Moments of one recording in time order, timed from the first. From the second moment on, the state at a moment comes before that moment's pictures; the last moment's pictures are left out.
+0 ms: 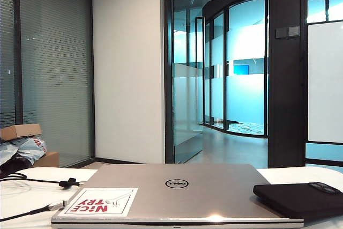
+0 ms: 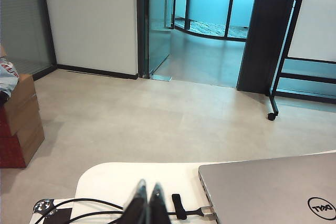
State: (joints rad) left arm -0.02 0.00 0.00 0.04 0.17 -0.03; right arm -0.02 0.00 0.01 -0.02 0.02 0.04
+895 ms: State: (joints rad) left arm -0.02 0.02 0.15 0.13 0.17 -0.08; right arm -0.02 0.01 0.20 -0.04 0.02 0.06
